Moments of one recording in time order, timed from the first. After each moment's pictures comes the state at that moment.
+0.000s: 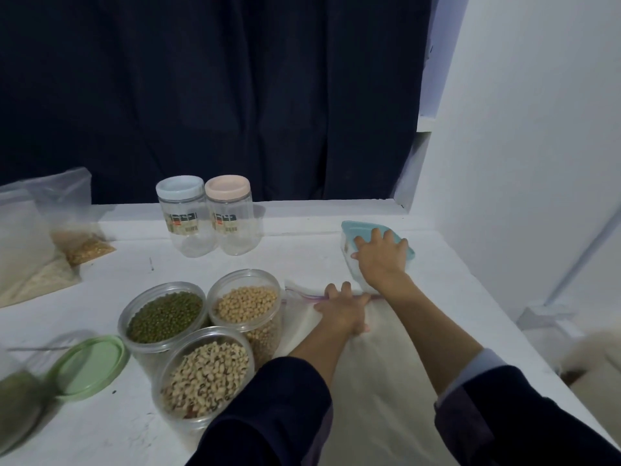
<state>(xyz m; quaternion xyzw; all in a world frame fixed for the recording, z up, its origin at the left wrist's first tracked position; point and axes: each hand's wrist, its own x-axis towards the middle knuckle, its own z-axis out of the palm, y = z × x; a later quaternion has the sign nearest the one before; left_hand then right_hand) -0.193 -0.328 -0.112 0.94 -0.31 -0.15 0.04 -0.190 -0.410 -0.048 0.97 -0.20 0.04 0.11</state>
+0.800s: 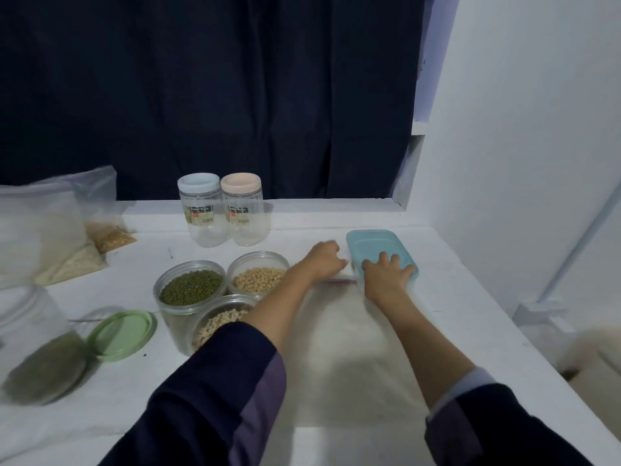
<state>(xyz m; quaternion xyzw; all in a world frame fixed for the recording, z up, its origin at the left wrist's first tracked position) -0.194 -0.269 -0.032 0.91 -0.26 -0.13 0.29 -0.255 -0.377 -0.065 0.96 -0.26 -0.01 0.07</state>
